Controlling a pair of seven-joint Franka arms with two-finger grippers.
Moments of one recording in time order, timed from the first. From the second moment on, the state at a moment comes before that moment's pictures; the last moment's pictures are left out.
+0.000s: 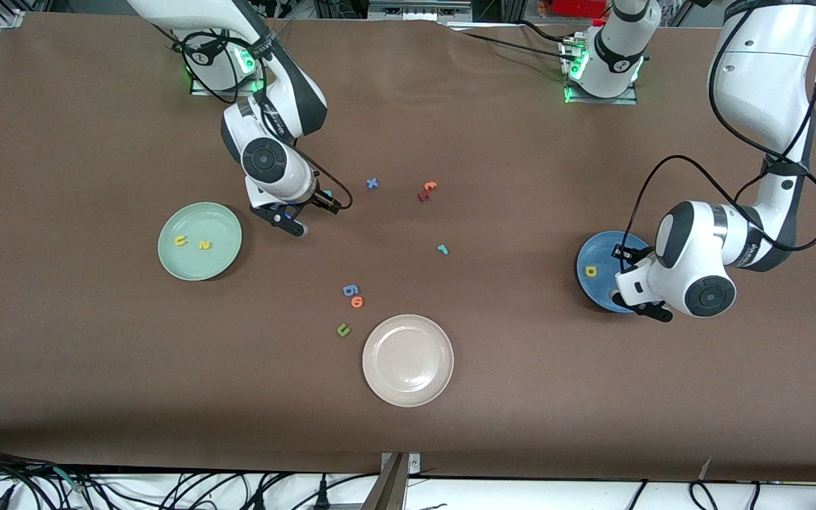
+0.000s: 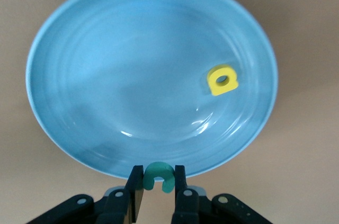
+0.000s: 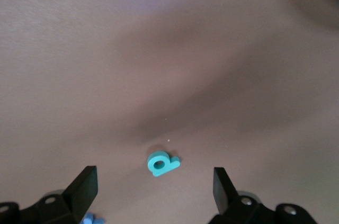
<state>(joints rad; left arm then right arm) -0.04 0.64 -0.04 -1.64 0.10 1.75 0.24 0.40 0.36 0.18 -2.15 0.09 2.30 1.00</state>
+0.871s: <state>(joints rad) -0.04 0.65 -0.07 -1.58 -0.03 1.74 0.27 0.40 0.41 0.23 -2.26 0.09 2.53 1.05</state>
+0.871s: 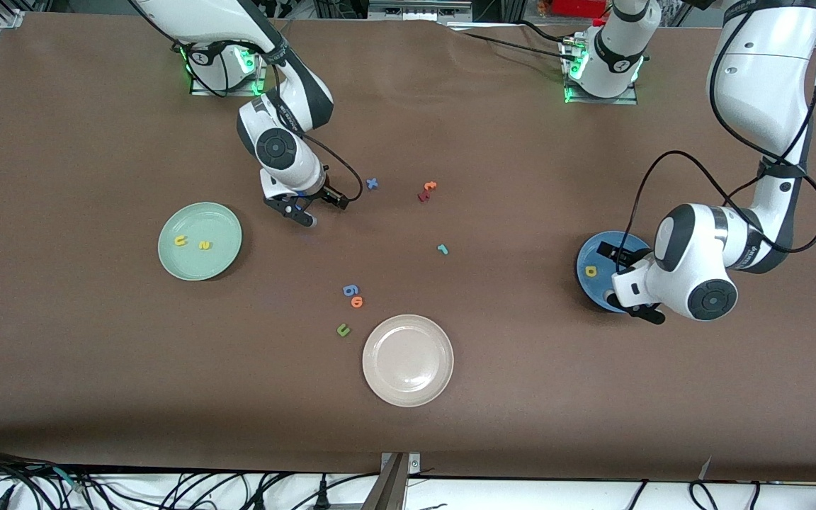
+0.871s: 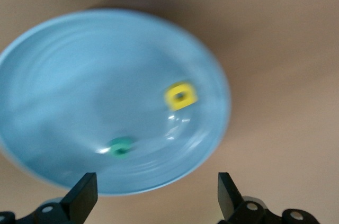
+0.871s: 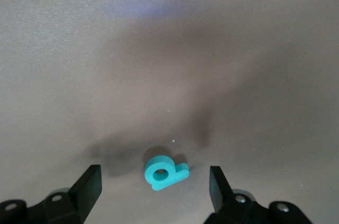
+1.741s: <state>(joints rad) -0.42 0.68 -0.09 -1.50 -0.16 2.03 -0.47 0.40 0.41 0.24 -2.28 0.09 2.55 1.05</state>
